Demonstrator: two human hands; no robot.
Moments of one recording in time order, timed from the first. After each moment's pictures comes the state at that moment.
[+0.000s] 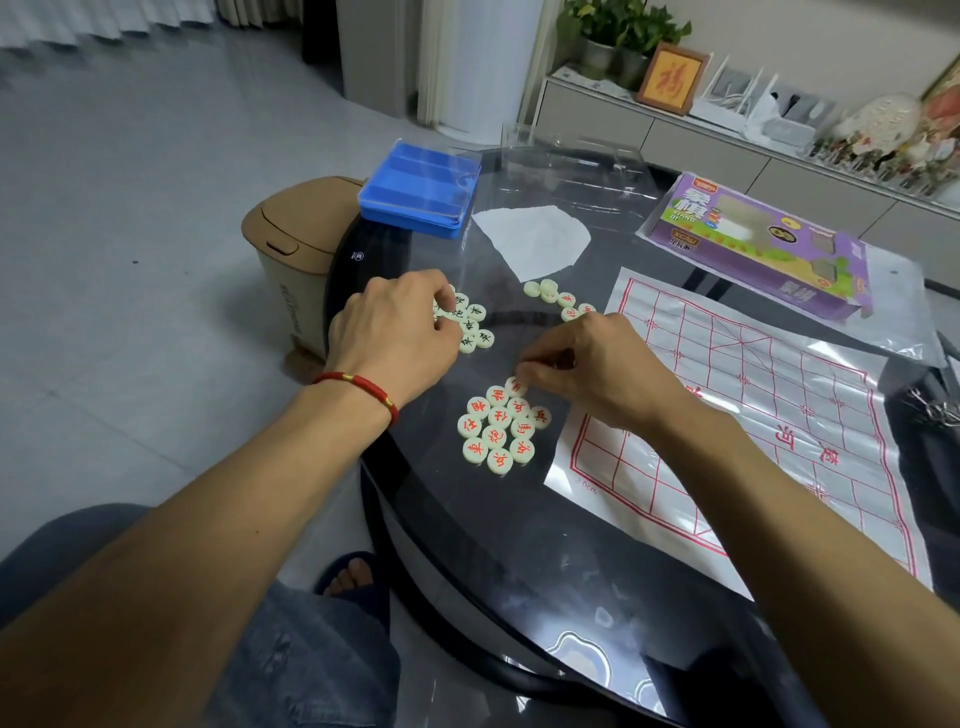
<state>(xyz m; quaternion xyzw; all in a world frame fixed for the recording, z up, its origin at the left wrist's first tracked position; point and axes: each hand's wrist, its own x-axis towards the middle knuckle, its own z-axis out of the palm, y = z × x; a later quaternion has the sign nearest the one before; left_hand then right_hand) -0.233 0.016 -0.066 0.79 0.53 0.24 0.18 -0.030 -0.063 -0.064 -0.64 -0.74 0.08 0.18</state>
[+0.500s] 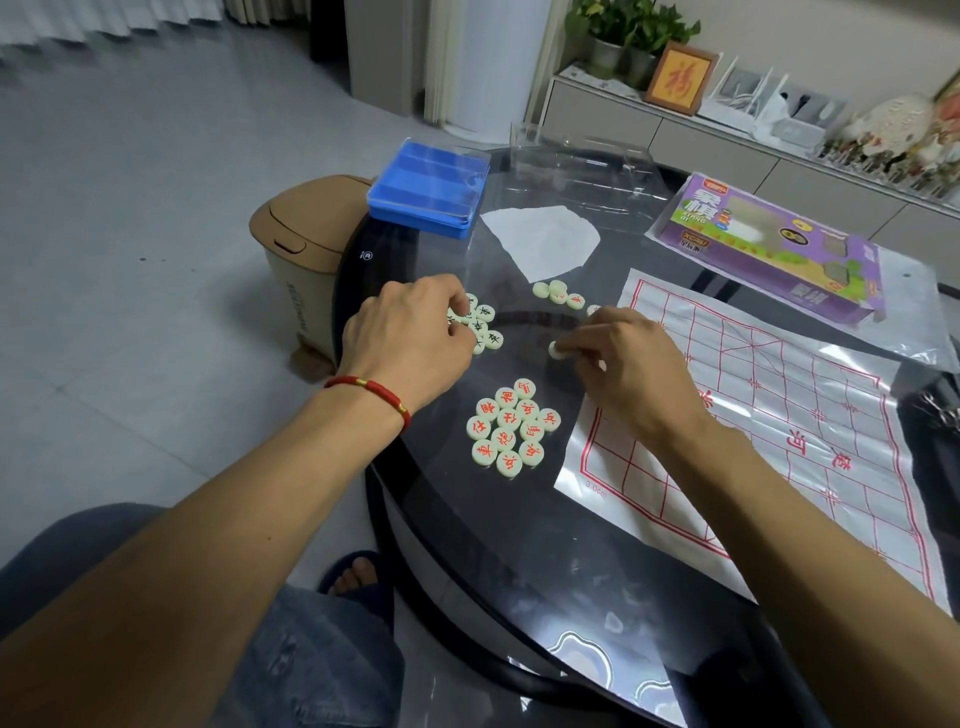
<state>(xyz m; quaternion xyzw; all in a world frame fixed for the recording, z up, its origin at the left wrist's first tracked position) -0.232 0.012 -0.065 0.80 0.52 0.25 0.17 -0.019 -0.066 -0.077 -0.71 -0.68 -0.03 0.17</state>
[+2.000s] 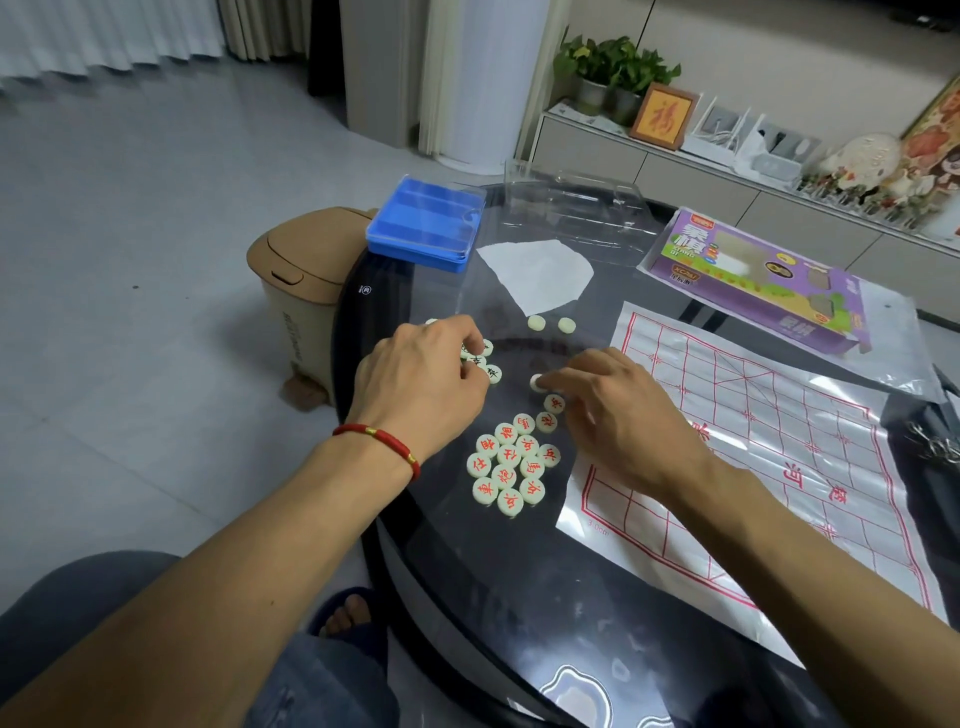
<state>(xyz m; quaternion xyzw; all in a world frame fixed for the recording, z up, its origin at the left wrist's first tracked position) -0.229 0.003 -0.060 0.81 0.49 0.28 0.17 -0.029 -0.077 -0.069 -0.68 -0.73 -0.03 0.10</state>
